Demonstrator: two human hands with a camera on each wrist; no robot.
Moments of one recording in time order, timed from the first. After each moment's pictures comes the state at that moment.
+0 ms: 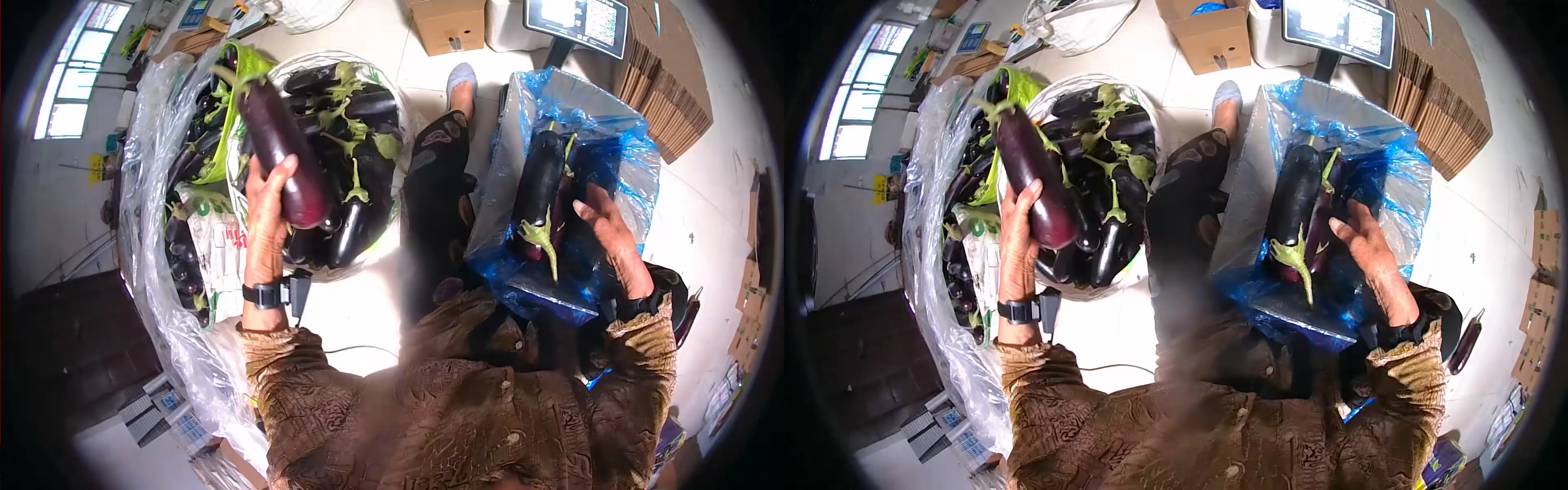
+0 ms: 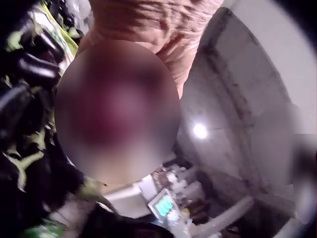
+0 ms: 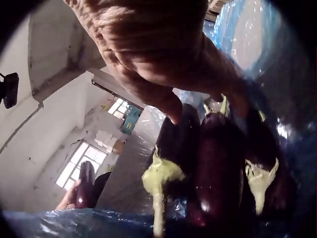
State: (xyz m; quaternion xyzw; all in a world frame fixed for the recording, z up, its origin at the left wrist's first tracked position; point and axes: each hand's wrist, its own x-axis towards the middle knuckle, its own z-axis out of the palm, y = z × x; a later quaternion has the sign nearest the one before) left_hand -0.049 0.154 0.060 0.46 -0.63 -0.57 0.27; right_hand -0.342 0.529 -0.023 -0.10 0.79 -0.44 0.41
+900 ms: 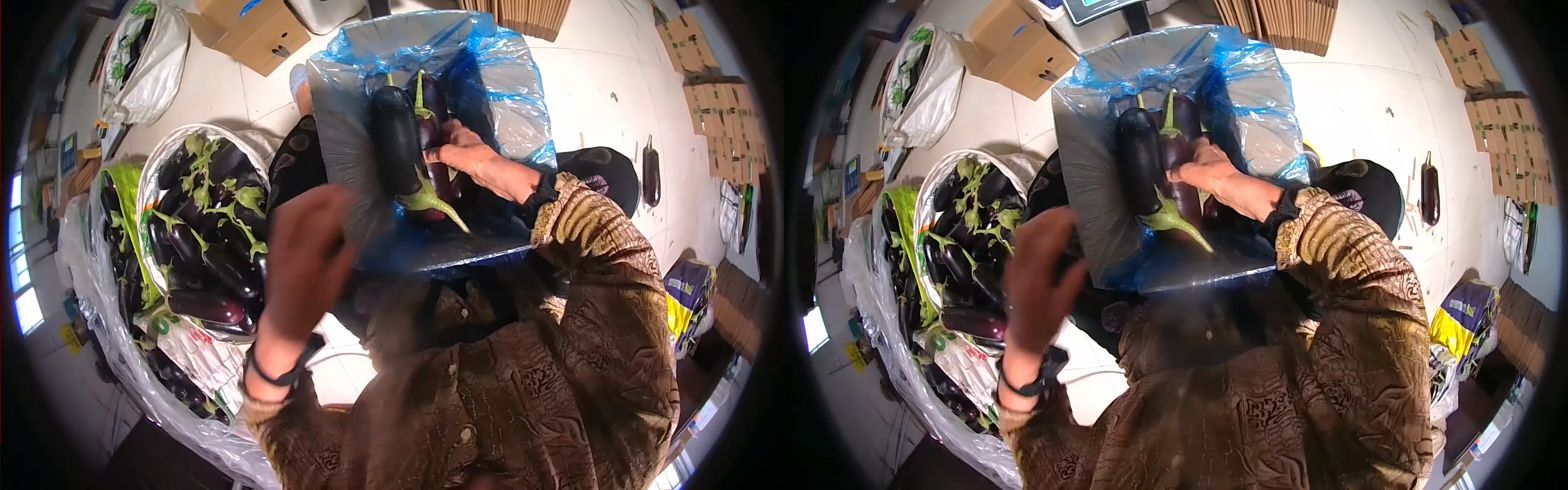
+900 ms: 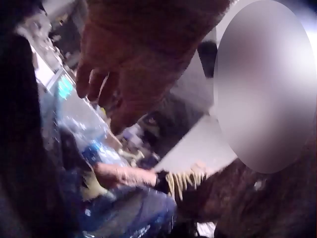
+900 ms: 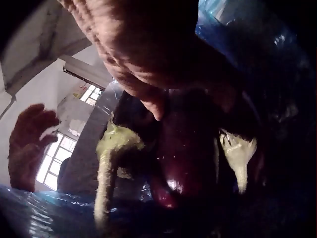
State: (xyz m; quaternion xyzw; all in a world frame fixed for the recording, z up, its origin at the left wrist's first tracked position) left_hand -0.159 0.303 0.059 -0.04 -0.94 -0.32 0.08; right_hand -0.342 0.510 -0.089 -0.02 0.78 -0.45 0.43
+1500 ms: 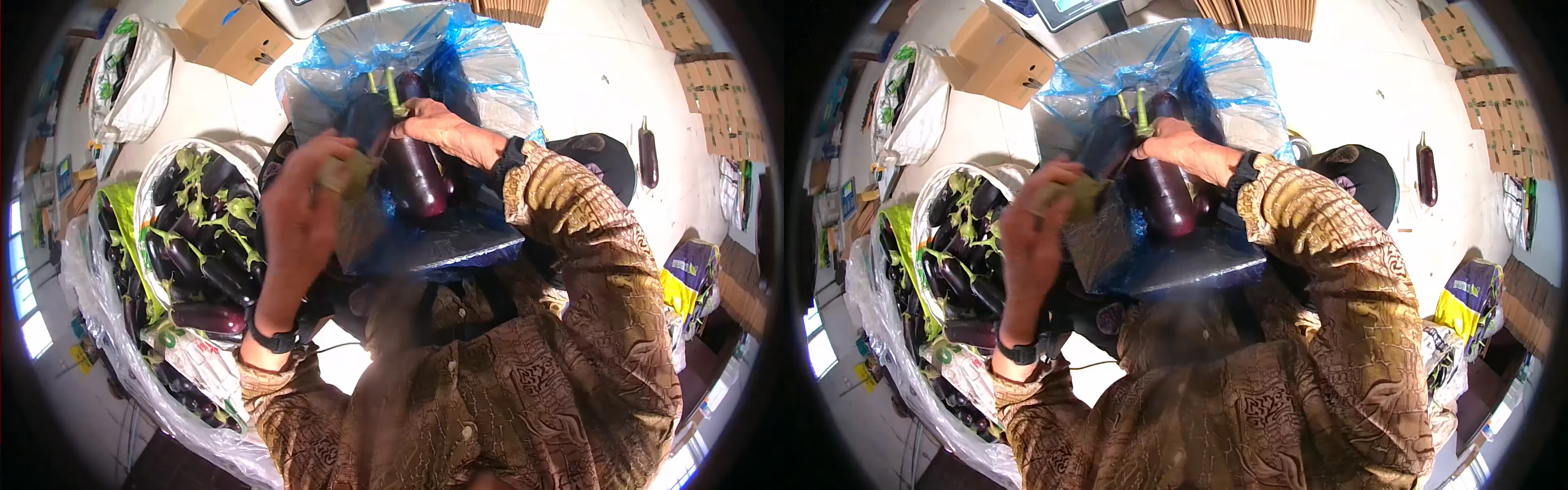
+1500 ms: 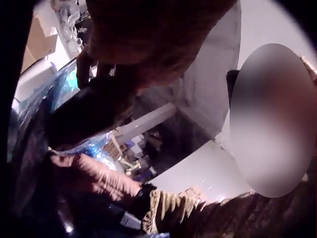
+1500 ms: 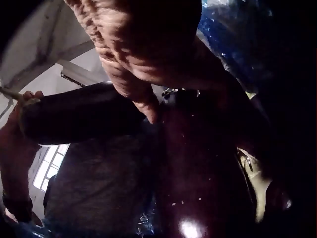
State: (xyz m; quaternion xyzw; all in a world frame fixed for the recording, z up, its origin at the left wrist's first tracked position) left_hand -0.218 0.310 0.037 0.00 -0.88 -0.47 0.10; right_hand -0.375 0.487 -0.080 -0.07 0.75 -0.47 0.46
